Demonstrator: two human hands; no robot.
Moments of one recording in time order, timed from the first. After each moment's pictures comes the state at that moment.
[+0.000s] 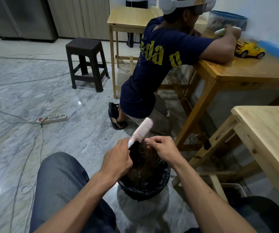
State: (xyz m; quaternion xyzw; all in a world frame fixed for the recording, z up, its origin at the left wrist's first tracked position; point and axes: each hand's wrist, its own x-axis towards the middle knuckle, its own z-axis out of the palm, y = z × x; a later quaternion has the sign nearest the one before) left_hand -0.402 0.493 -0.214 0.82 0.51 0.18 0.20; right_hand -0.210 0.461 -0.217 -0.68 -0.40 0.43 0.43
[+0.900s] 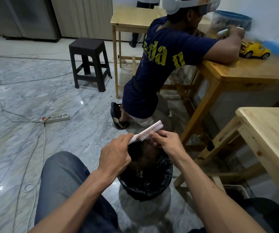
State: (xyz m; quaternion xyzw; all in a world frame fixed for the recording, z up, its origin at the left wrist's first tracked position) left_hand -0.413 0.502 -0.203 0.85 0.47 0.23 0.08; right_hand -0.203 0.473 -0.214 -0.63 -0.34 0.47 0.51
